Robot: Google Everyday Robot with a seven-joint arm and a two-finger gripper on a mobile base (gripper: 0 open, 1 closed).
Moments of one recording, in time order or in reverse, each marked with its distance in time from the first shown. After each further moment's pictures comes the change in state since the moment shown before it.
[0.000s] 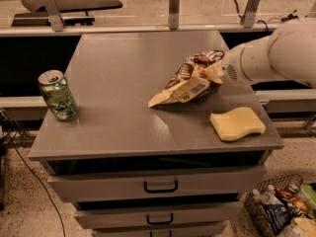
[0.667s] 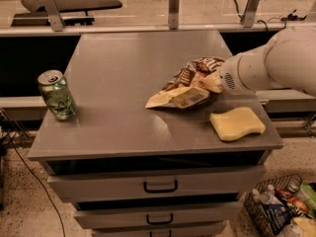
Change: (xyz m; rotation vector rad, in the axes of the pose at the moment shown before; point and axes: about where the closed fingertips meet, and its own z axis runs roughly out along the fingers) arm 0.024 0.017 0.003 -0.027 0.063 0.044
